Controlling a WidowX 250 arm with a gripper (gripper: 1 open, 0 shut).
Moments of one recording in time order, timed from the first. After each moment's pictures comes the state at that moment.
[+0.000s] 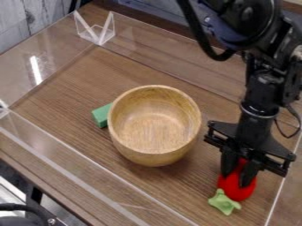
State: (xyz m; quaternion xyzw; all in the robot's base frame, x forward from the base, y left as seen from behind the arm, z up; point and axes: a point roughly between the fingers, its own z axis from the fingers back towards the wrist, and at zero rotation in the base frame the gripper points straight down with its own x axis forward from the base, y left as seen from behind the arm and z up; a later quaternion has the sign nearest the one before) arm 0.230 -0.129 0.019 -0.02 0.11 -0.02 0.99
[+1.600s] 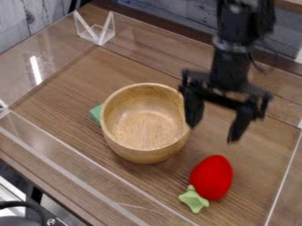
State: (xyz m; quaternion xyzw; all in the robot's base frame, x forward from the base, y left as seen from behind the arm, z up) arm 0.255 -0.069 0.099 -0.05 0.08 0.03 1.00
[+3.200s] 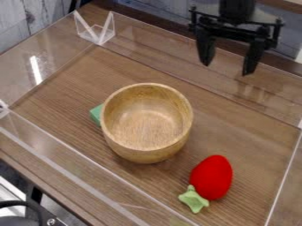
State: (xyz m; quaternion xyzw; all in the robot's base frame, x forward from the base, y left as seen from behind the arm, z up) arm 0.309 -0.074 0.133 -0.04 -0.01 0.02 1.00
